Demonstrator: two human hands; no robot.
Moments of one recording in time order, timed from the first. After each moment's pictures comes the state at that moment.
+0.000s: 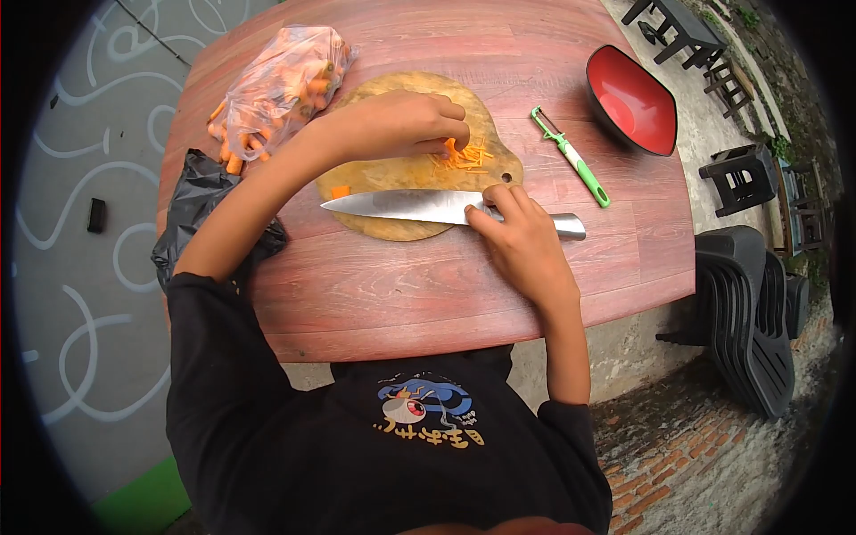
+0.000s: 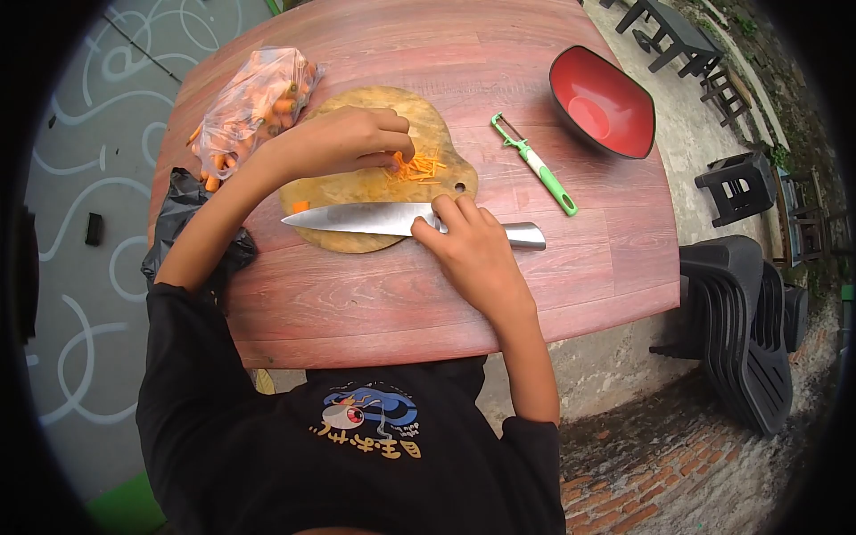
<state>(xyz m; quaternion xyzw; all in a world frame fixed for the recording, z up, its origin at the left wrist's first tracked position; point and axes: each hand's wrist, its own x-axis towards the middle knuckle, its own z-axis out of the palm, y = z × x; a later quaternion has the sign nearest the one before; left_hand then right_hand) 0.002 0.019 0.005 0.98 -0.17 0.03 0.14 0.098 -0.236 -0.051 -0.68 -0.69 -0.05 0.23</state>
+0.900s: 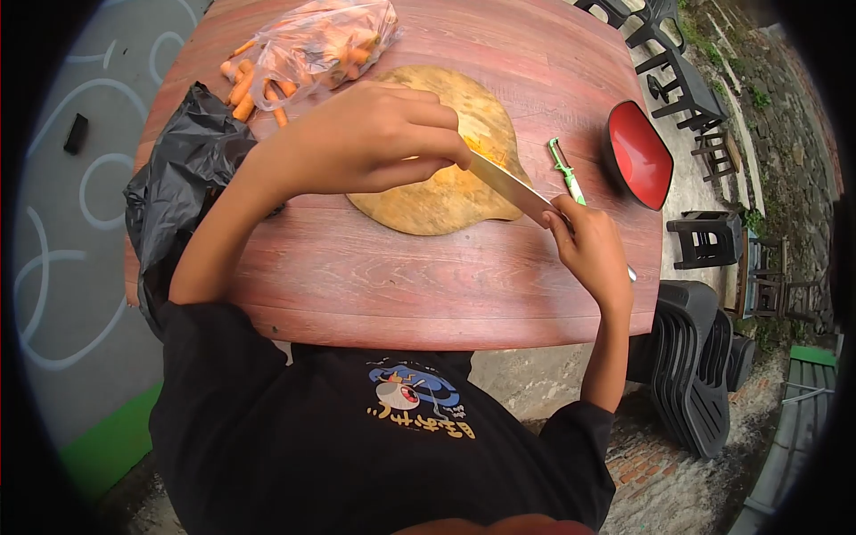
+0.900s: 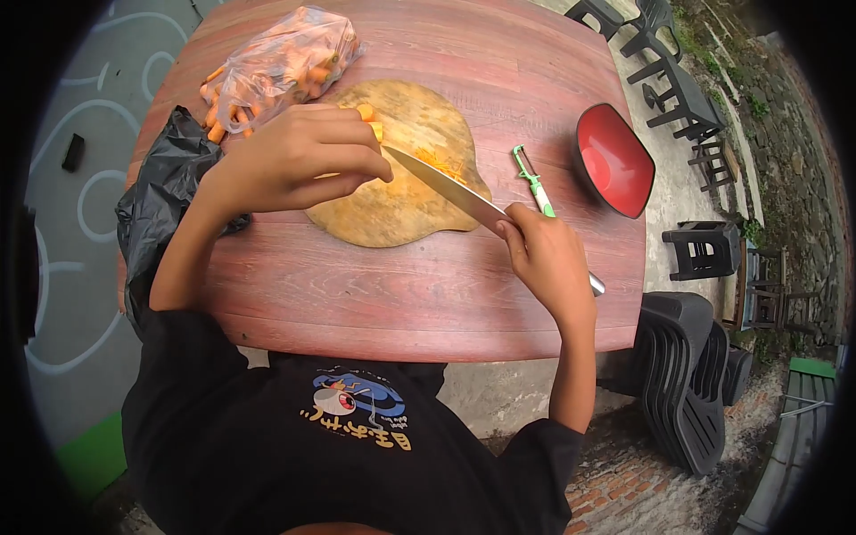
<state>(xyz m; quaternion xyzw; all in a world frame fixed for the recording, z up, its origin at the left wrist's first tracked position) -0.091 -0.004 0.043 0.94 -0.13 0.25 0.17 0.157 -0.239 0.017 -0.77 -0.61 0.09 0.14</state>
